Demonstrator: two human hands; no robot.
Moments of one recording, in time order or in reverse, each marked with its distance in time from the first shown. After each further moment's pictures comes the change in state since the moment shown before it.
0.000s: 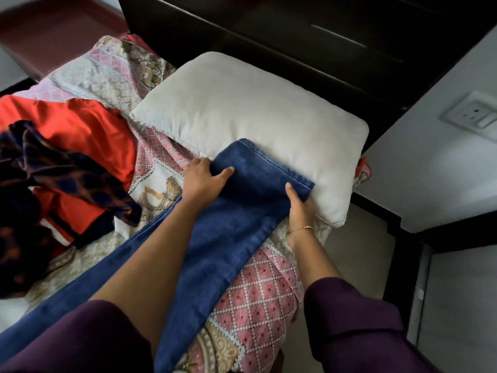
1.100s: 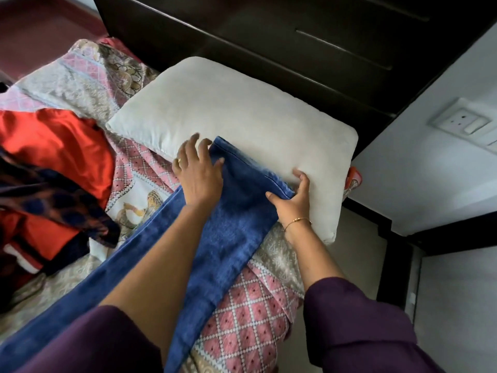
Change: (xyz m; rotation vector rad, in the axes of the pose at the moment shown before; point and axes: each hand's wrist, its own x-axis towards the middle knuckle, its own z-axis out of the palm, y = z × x) left_hand 0.038 0.030 0.038 0.146 0.370 0.246; right_hand 0.036 -0.029 0.006 -0.422 -0.082 -0.290
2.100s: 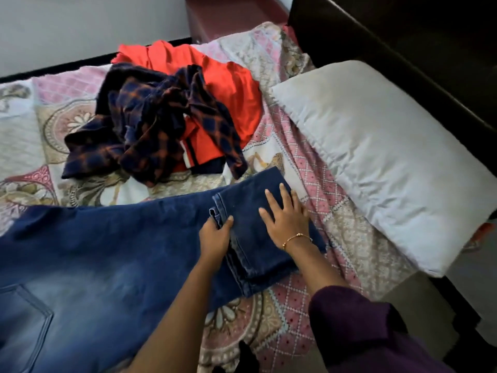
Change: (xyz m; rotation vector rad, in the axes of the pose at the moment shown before) left_hand -0.209 -0.125 -0.102 -0.798 0.097 -1.001; right_hand -0.143 0.036 0.110 -1.184 -0.768 -0.695
